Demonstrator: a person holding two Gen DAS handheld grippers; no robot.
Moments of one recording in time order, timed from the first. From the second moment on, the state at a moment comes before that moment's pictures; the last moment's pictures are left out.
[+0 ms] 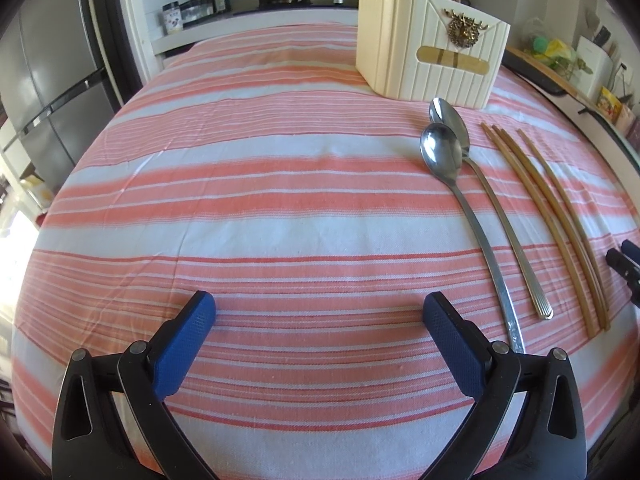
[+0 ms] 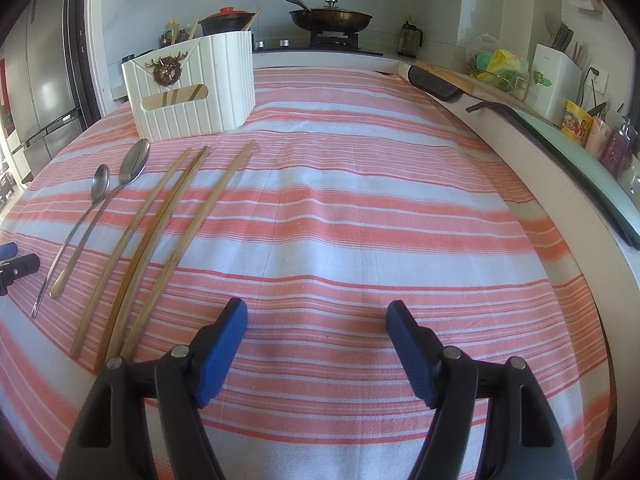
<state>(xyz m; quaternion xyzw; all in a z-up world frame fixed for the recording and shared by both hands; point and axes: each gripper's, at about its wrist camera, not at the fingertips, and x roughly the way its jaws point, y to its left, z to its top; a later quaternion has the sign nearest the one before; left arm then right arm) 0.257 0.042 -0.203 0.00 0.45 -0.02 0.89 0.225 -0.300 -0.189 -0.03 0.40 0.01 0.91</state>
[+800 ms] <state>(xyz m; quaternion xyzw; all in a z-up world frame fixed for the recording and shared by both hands) 0.255 0.032 -0.185 -0.06 0.44 -0.06 0.89 0.224 -0.300 -0.189 -0.03 0.40 0.01 0.91</state>
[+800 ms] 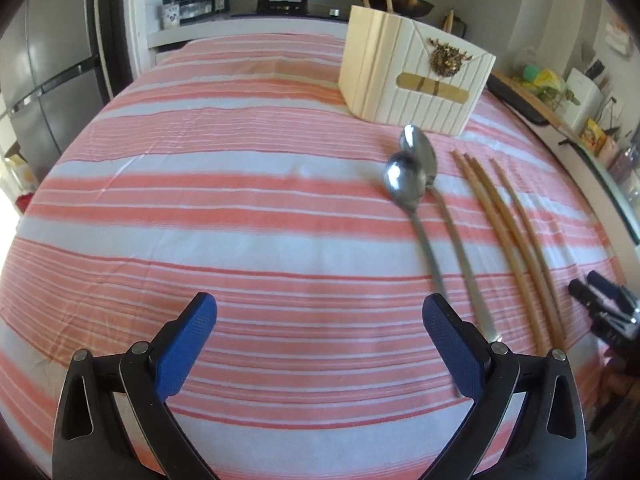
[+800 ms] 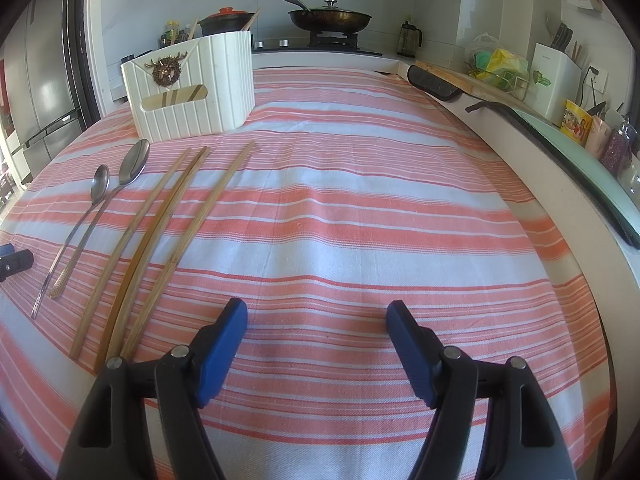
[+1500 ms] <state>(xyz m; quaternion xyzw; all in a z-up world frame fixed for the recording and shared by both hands) 0.283 -0.014 -0.201 0.01 0.46 -0.03 0.89 0.273 -0.246 -0.167 0.01 0.45 0.10 0.89</state>
